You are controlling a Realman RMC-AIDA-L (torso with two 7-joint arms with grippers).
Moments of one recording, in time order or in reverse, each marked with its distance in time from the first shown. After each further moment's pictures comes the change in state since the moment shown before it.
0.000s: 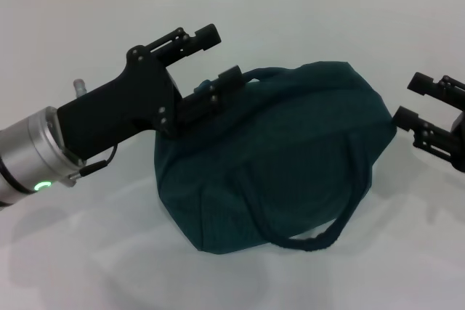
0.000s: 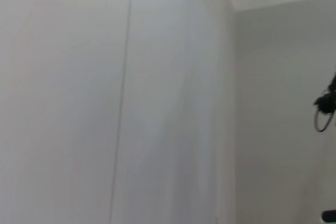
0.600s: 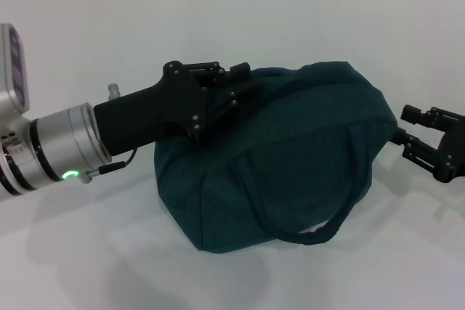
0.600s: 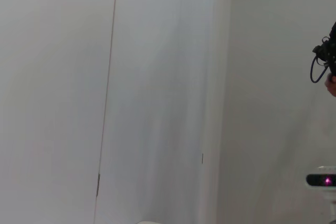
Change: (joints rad) left arm -0.058 -0.002 -0.007 0.021 0.152 -0.136 -0.089; right arm -0.002 0.012 -0.045 0.014 -0.003 0.236 -0.020
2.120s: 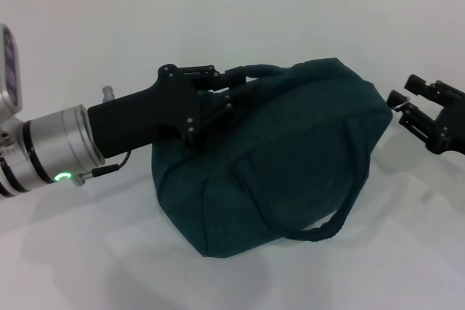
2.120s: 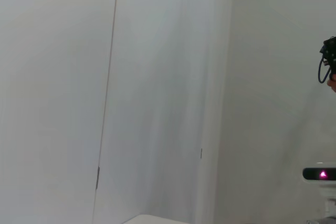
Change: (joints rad) left arm 0.028 0.000 0.000 0.054 0.022 0.000 -0.047; right arm -0.010 0.064 0.001 0.006 0.169 0.017 -0.058
